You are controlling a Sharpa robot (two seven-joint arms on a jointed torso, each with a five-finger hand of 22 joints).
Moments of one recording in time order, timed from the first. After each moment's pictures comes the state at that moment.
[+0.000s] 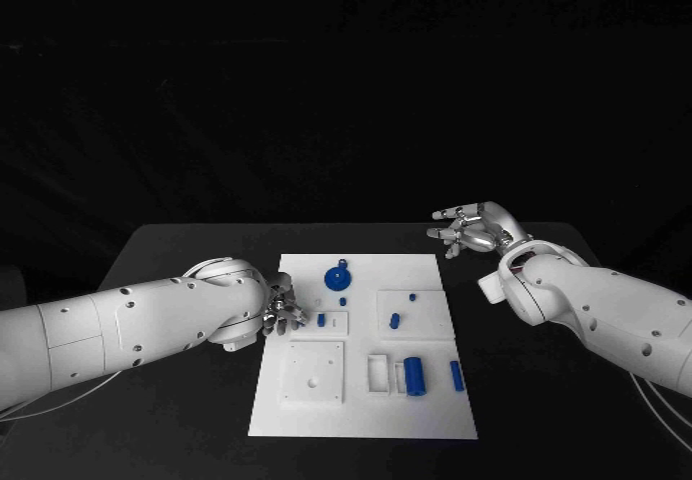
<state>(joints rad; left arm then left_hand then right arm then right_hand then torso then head) 1.34 -0.68 -0.24 1.37 -1.05 -0.01 -0.55 1.07 0.00 0.55 0.00 0.20 1.20 0.08 0.06 0.79 1.49 -0.05 0.64 0.33 1.36 -0.12 1.22 0.50 0.01 1.24 -0.14 0.43 1.31 1.09 -0.73 0.18 1.20 -0.82 -0.44 0.16 1.24 0.00 -0.03 -0.21 0.52 0.93 0.12 0.06 0.06 1.13 0.01 0.76 0.53 1.41 -0.06 0.51 0.75 0.08 1.47 -0.08 0.09 0.69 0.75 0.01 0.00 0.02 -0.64</state>
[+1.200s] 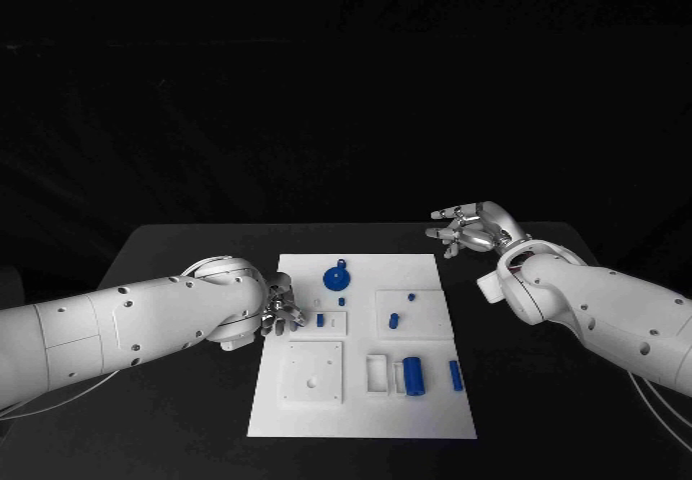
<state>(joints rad) 1.35 -0.68 -0.23 1.37 -1.06 0.02 -0.55 1.05 0.02 0.53 -0.02 0.19 1.20 0.08 0.06 0.70 1.49 -0.05 0.66 0.34 1.36 -0.12 1.23 0.52 0.01 1.24 -0.14 0.44 1.31 1.09 -0.73 0.18 1.20 -0.82 -0.44 0.16 1.24 0.00 -0.03 -0.21 0.52 0.93 0.12 0.06 0.06 1.13 0.01 0.76 0.53 1.41 -0.06 0.51 0.75 0.08 1.47 -0.08 0.09 0.69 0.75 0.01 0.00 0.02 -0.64</state>
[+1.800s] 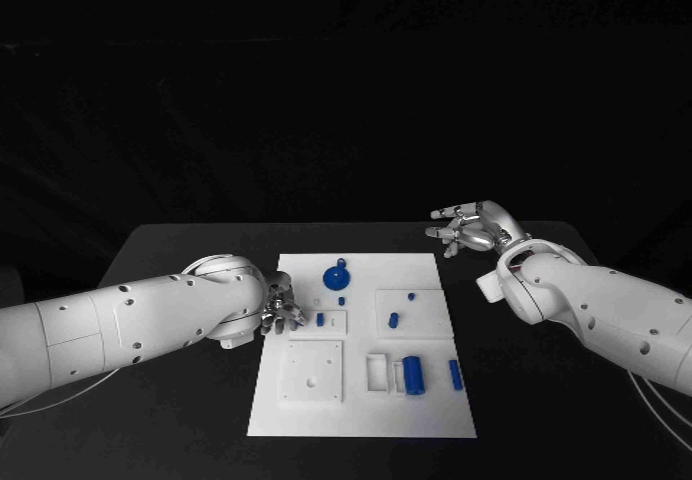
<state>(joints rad) 1.35 -0.67 -0.23 1.36 -1.06 0.03 -0.55 1.03 0.01 0.51 -0.01 0.13 1.21 0.08 0.07 0.68 1.49 -0.05 0.67 0.34 1.37 -0.12 1.23 0.52 0.01 1.24 -0.13 0.44 1.31 1.09 -0.73 0.18 1.21 -0.82 -0.44 0.16 1.24 0.00 -0.03 -0.21 0.52 0.93 0.12 0.06 0.06 1.13 0.01 0.76 0.53 1.41 -0.06 0.51 0.75 0.08 1.47 -0.08 0.09 0.69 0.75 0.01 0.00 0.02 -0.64</state>
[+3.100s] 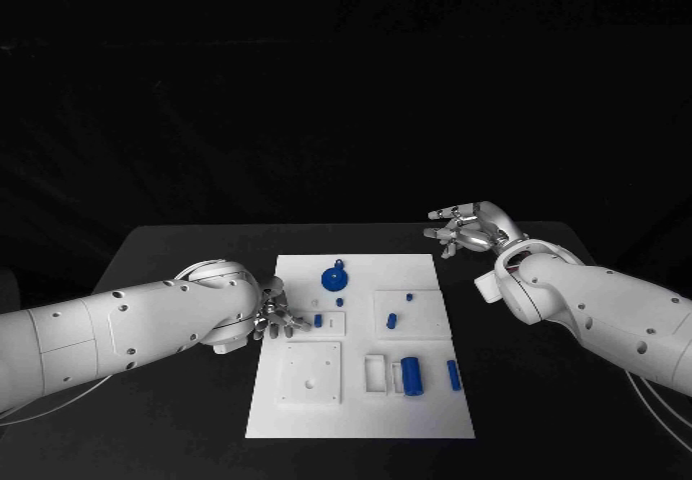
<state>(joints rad) 1.34 -0.68 -0.24 1.35 -1.06 0.02 -0.56 1.06 -0.14 0.21 0.26 0.06 1.37 -0.03 0.06 0.56 1.47 -0.08 0.65 0.36 1.37 -0.12 1.22 0.52 0.01 1.25 -0.14 0.42 1.31 1.09 -0.73 0.18 1.21 -0.82 -0.44 0.16 1.24 0.00 -0.02 -0.21 0.52 0.93 0.12 0.06 0.06 1.13 0.01 0.76 0.53 1.41 -0.06 0.51 0.75 0.08 1.47 -0.08 0.09 0.69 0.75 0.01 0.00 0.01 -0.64</state>
